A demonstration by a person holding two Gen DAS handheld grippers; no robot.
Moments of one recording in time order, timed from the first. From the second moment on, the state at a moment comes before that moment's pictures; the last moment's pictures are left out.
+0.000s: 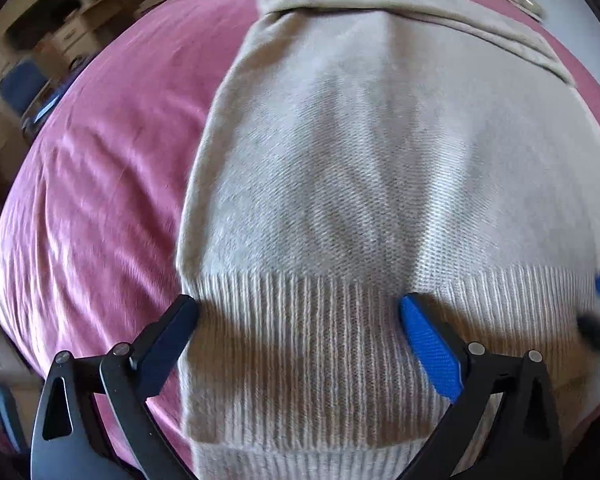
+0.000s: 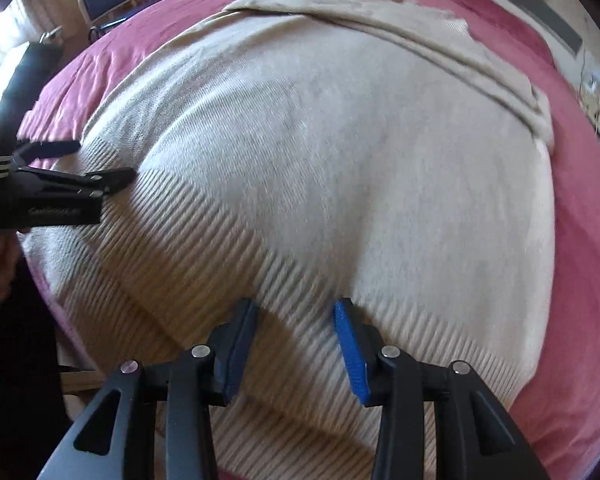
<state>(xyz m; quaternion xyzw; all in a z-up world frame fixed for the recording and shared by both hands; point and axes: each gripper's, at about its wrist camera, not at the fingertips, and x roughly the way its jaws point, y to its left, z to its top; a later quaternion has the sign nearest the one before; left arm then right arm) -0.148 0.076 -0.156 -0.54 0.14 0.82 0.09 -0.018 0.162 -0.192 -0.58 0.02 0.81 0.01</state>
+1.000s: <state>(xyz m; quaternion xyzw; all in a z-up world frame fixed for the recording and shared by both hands) -0.092 0.082 -0.146 -0.58 0.10 0.81 0.08 -0.062 0.142 -0.199 -0.58 -0.01 0.81 -0.05</state>
